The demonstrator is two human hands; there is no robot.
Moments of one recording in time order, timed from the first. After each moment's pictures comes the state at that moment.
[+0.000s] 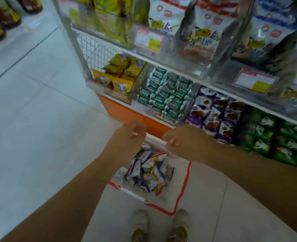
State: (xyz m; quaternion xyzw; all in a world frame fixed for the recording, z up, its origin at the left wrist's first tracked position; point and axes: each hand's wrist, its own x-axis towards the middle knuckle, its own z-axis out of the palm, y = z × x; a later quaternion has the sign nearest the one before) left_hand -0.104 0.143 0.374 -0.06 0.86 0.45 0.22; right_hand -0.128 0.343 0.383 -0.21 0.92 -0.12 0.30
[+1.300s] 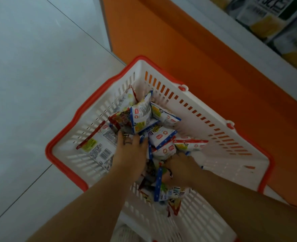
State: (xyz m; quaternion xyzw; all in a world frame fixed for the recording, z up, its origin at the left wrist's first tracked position) left_hand -0.059 0.127 -0.115 0.06 0.94 -0.03 0.33; right_hand -0.085 0.309 -0.129 -0.27 0.83 0.05 0.48
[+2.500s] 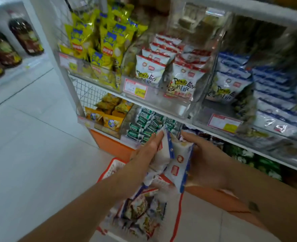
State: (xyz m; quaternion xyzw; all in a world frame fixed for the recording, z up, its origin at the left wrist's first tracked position) left_hand -0.132 0.190 0.419 0.00 0.69 0.68 0.27; right_hand -0.145 0.379 0.445 0.23 0.47 -0.72 0.44
